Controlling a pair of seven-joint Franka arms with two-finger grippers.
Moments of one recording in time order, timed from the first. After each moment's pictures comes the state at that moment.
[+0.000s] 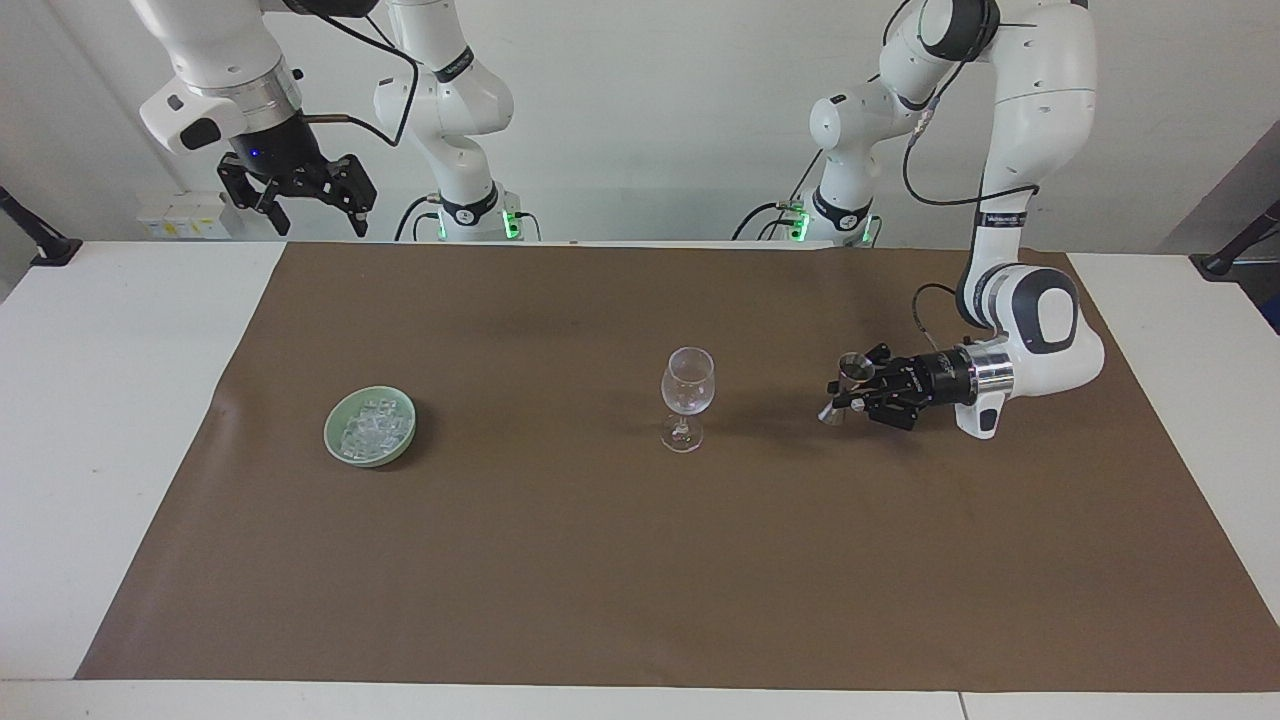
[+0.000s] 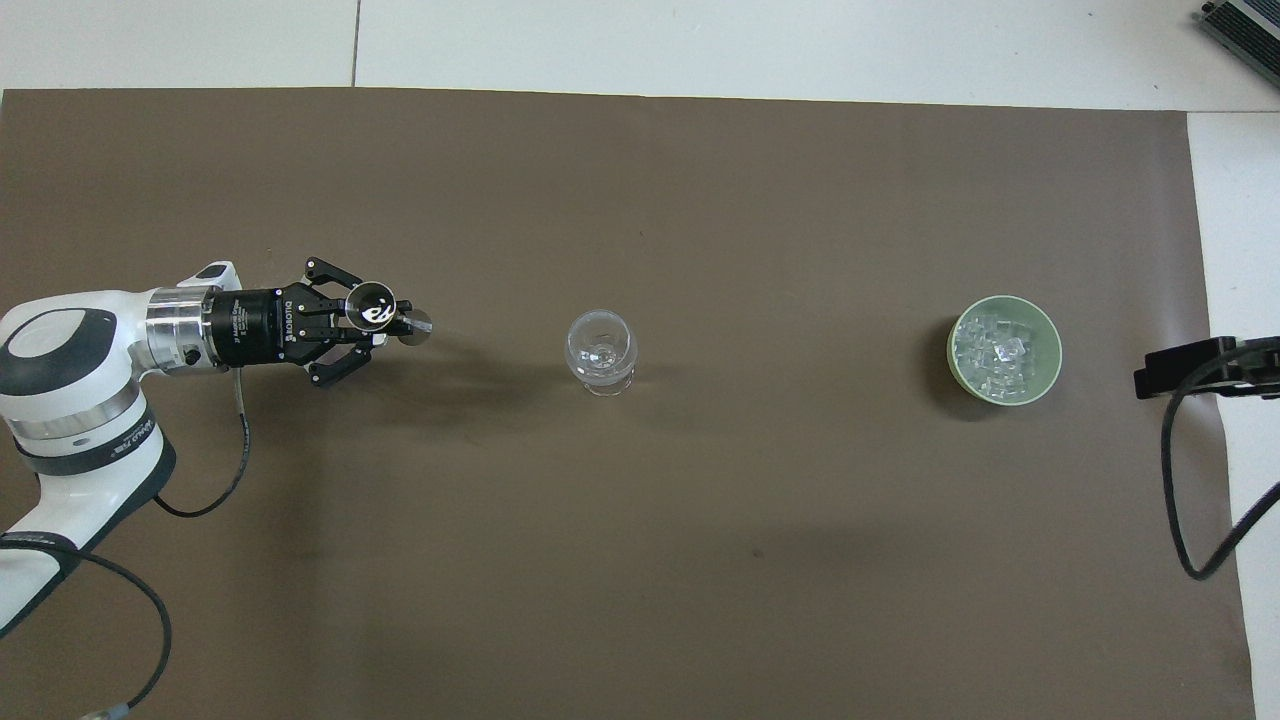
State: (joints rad) left arm 0.32 0.37 -0.27 -2.00 -1.39 1.69 -0.77; right arm 0.03 -0.10 -0.06 -1.62 -0.02 1.47 0.00
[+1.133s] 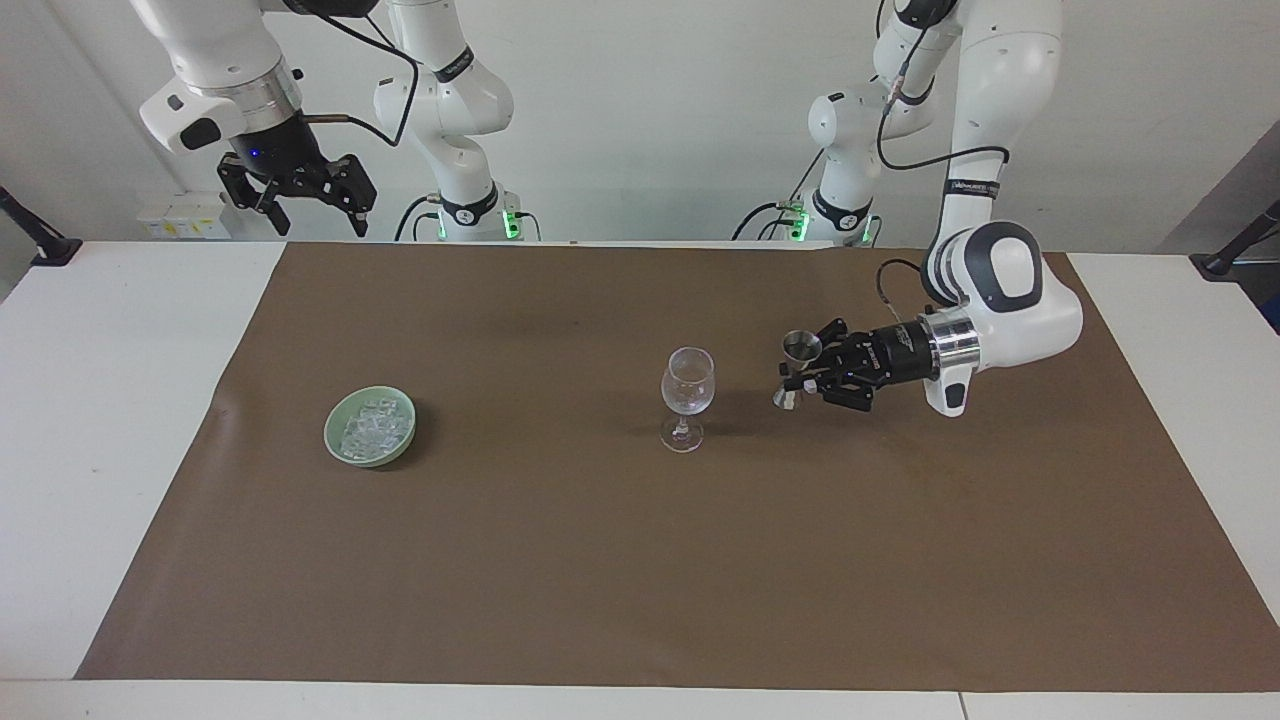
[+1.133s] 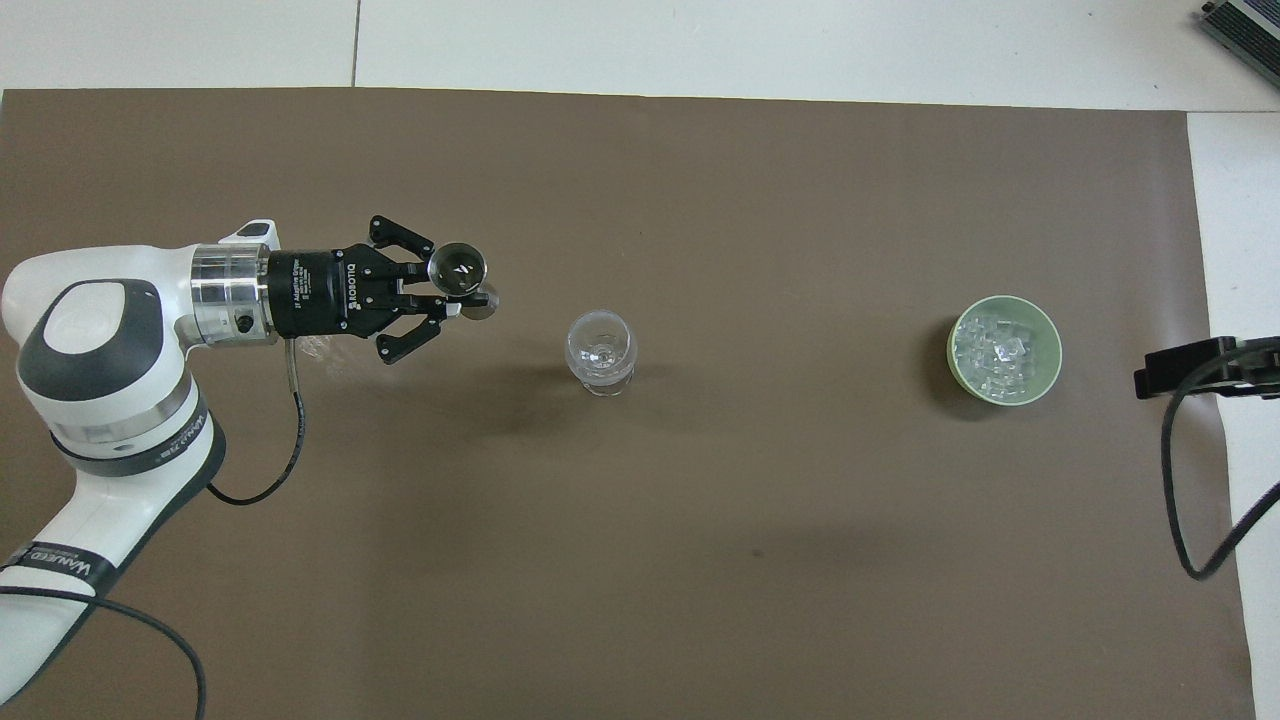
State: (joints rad) left arm 0.20 0.19 -0.36 -1.97 -1.40 1.92 -1.01; right arm 0.03 -0.10 -0.06 -1.62 -0.02 1.47 0.00
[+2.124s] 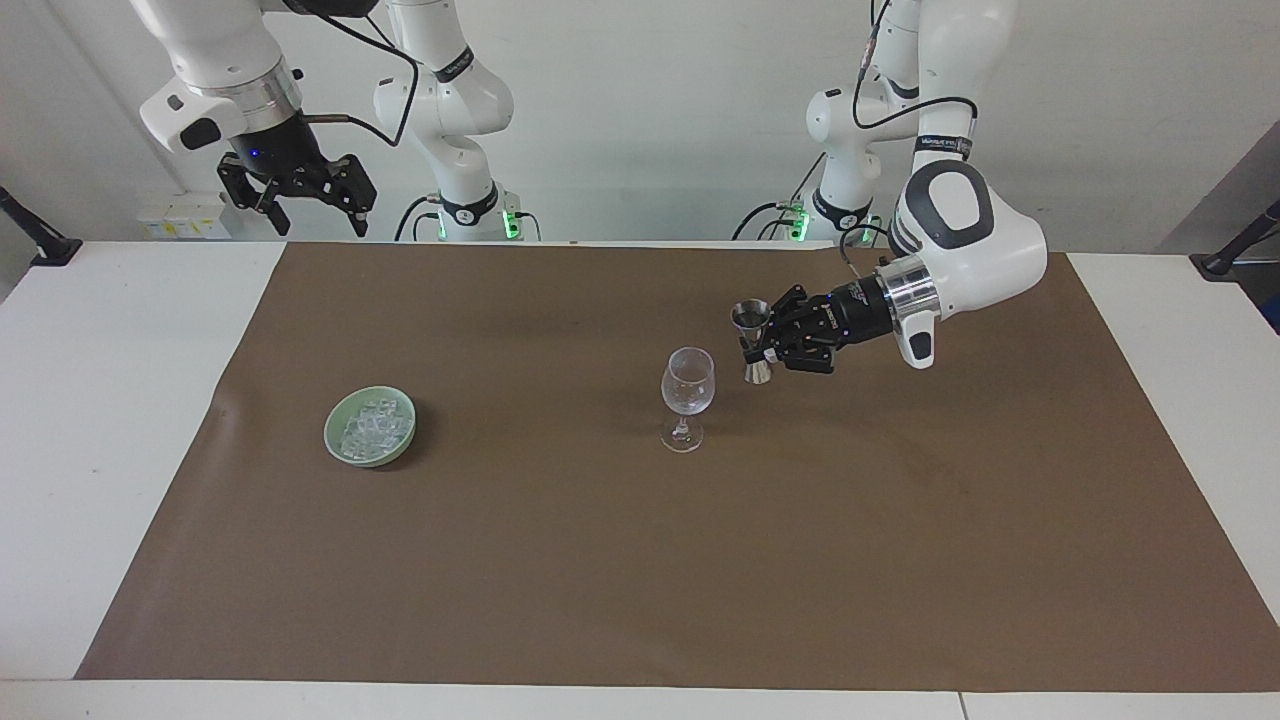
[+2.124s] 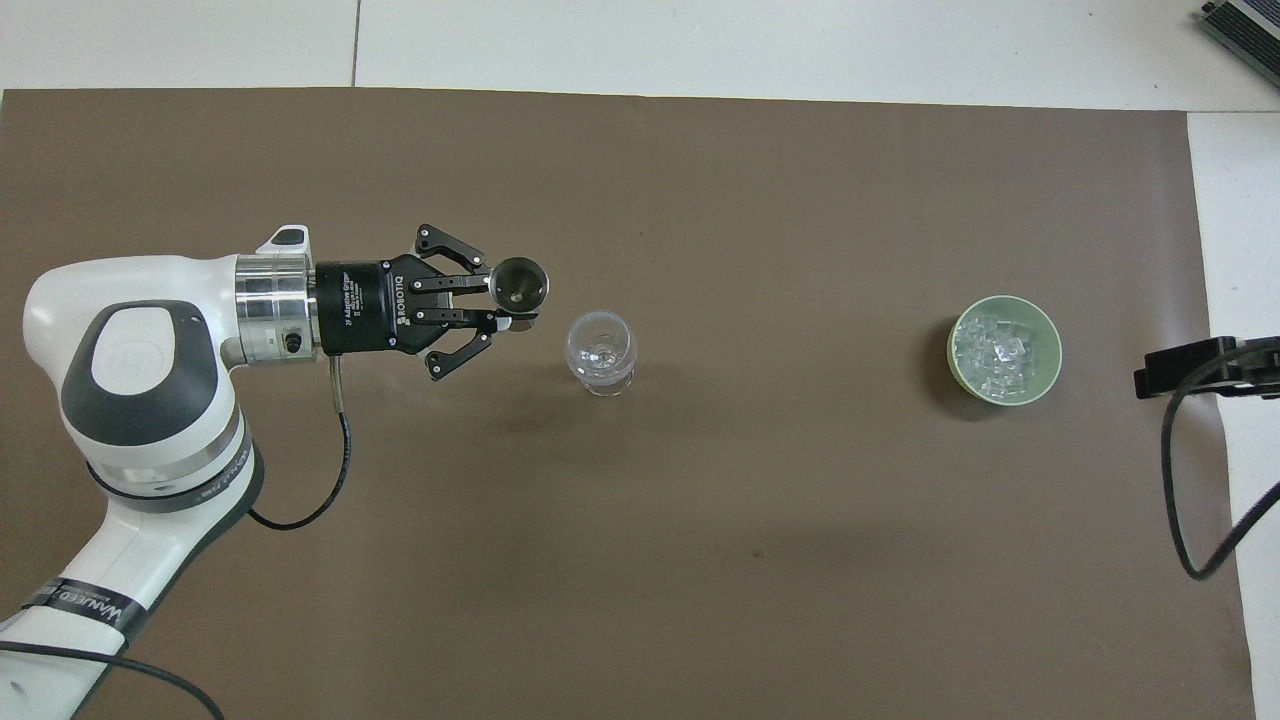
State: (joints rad) left arm 0.11 0.08 -0.36 -2.02 -1.31 2.06 -1.05; right arm 0.03 -0.10 -0.06 -1.62 -0.02 1.47 0.00
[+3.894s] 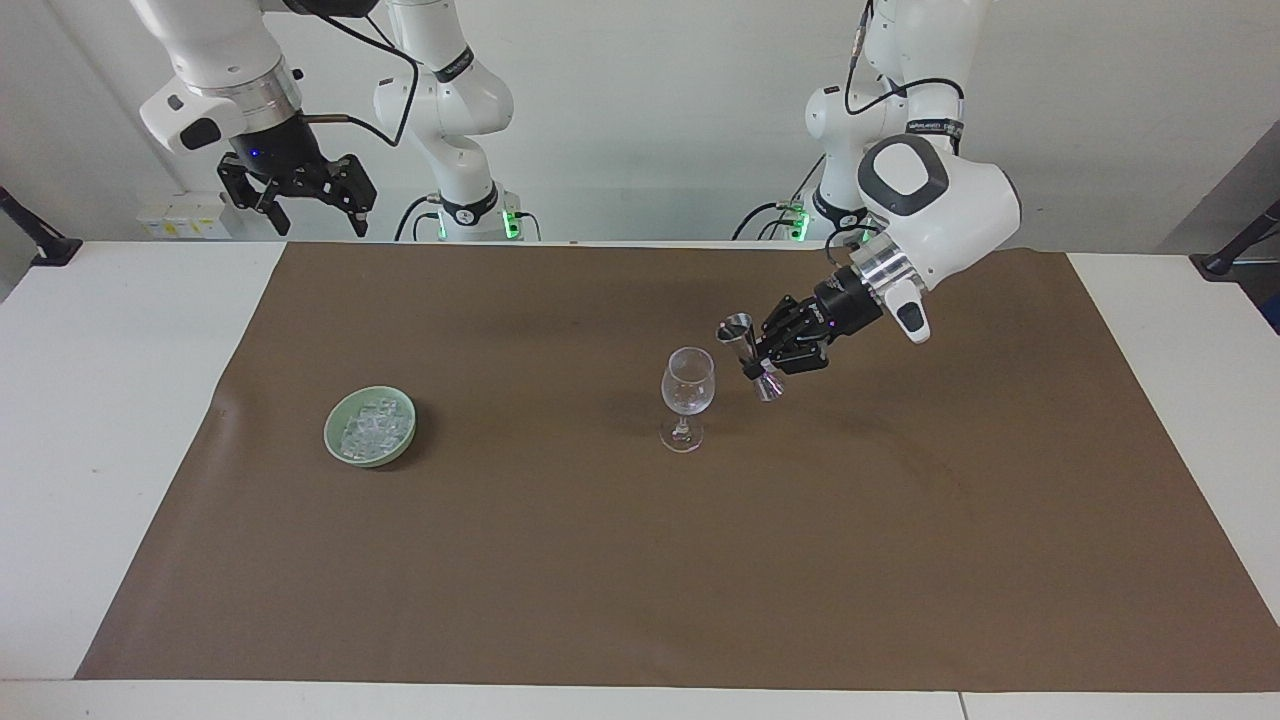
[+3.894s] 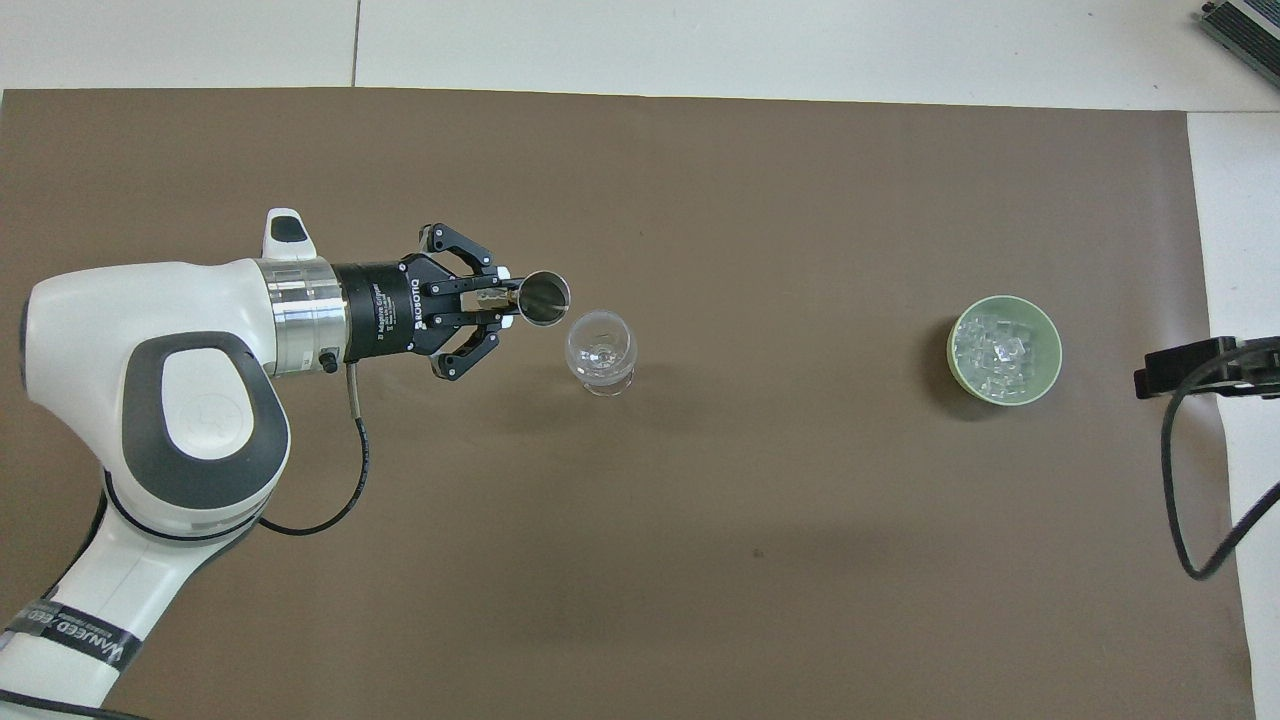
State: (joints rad) left arm 0.00 0.04 -0.36 -2.02 -1.12 2.34 -1.05; right arm 0.03 -0.10 -0.06 -1.62 -0.02 1.47 0.00
